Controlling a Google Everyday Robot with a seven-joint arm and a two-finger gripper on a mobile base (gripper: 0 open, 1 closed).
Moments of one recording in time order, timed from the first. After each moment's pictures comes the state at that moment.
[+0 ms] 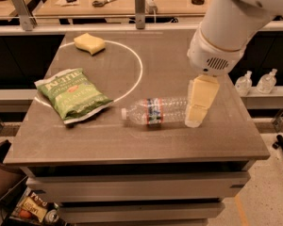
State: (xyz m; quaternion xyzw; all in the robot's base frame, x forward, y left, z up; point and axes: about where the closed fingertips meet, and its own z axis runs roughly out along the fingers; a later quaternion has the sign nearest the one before) arm 0.481 -0.123 0.919 -0.64 0.76 -0.02 0.14
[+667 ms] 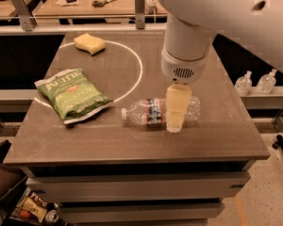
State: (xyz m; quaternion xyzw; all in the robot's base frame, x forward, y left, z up) arm 0.489 -0.089 0.892 -0.64 0.76 -0.07 0.08
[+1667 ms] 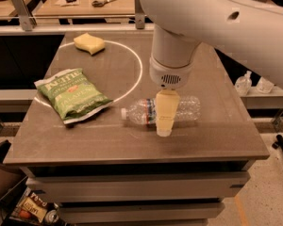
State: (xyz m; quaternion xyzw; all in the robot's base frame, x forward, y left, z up) arm 0.495 -0.064 0.867 -0.67 0.74 -0.04 0.07
